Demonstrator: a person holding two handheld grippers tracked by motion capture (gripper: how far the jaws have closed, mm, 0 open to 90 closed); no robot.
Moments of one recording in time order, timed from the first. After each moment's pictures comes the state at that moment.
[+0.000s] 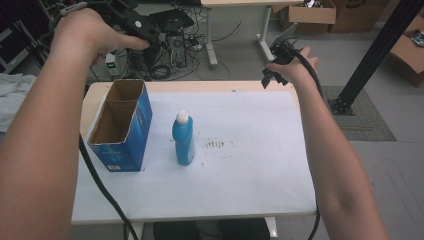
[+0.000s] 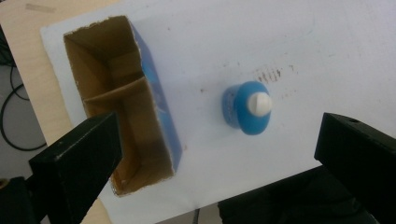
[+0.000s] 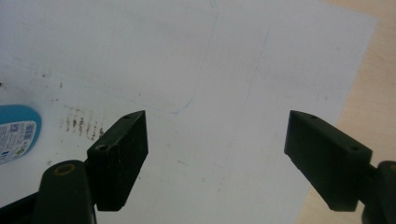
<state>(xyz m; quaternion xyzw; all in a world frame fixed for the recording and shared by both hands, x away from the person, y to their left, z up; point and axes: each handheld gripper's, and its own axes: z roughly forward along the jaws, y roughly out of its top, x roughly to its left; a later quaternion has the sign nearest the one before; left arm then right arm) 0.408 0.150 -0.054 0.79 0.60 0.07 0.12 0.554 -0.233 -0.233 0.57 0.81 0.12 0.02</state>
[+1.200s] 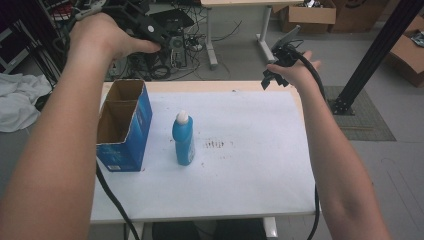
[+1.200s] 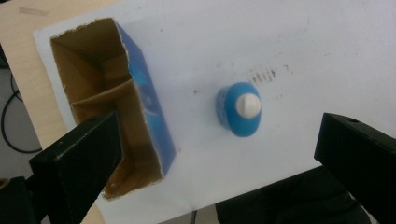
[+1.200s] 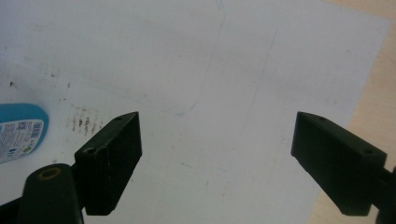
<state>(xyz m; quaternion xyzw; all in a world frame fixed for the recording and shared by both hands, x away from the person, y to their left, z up) 0.403 0.128 -0.061 0.79 0.59 0.07 0.12 0.549 -0.239 -0.238 0.57 0.81 0.15 0.01</state>
